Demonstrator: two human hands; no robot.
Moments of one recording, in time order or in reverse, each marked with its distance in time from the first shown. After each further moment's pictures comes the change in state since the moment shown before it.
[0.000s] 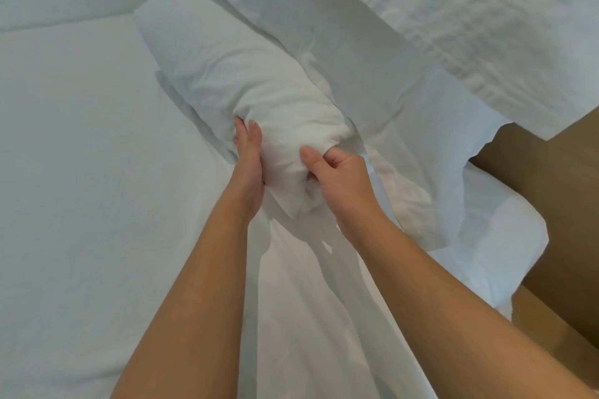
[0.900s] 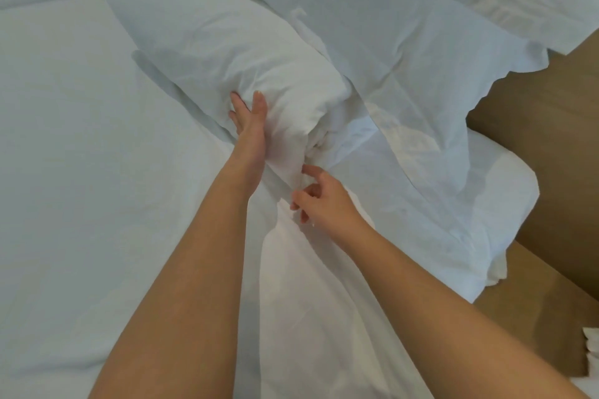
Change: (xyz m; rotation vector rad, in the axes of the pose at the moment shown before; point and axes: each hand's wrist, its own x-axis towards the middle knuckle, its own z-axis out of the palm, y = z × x) left_hand -0.024 0.016 0.011 0.142 -0.032 -0.026; right_hand -0.032 0.074 0.007 -0.290 -0.096 0.158
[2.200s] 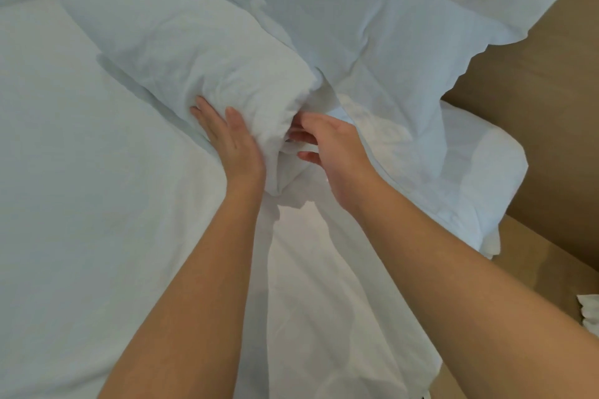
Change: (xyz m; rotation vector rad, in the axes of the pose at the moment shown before) left_hand 0.000 -0.030 0.032 0.193 0.401 0.321; right_hand 0.009 -0.054 -0.039 0.459 0.185 -0.027
